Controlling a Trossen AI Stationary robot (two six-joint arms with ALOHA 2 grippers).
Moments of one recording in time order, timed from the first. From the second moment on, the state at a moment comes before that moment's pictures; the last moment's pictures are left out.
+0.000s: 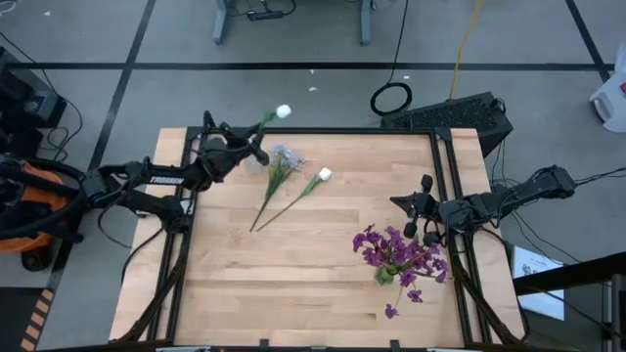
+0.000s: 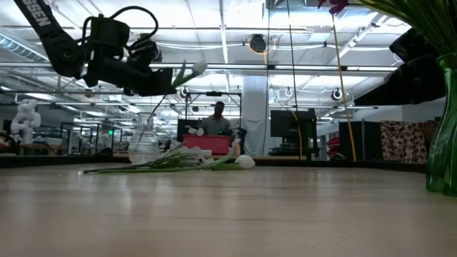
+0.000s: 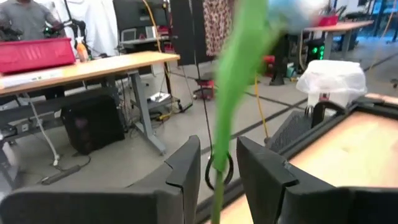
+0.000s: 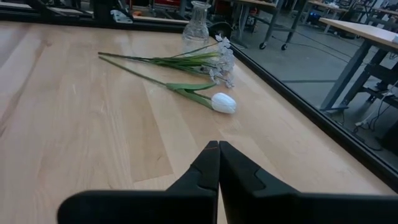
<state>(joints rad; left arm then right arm) 0.58 1.29 0.36 0.92 -0.31 0.08 0.30 0.37 0.10 -0.08 0.70 0.09</state>
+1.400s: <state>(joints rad) 0.24 0.89 0.37 0.45 -0.56 0.03 -0.03 0.37 0.43 -0.15 0.35 -0.21</state>
